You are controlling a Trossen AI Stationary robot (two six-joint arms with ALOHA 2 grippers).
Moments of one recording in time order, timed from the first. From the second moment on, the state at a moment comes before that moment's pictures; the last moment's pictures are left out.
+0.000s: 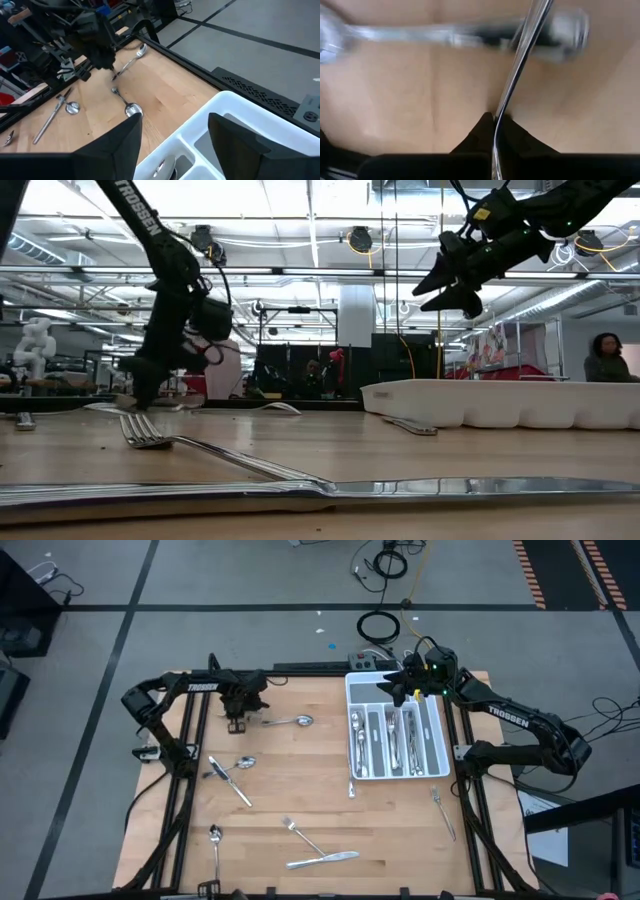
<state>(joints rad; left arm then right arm) 0.78 1.69 0.89 -0.82 -0.26 0.58 -0.80 1.10 0.71 -0.05 -0.37 0.25</state>
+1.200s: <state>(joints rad) 0.23 1.89 1.13 0.58 -0.22 1.46 -0.86 0.89 0.71 0.03 -0.57 0.48</state>
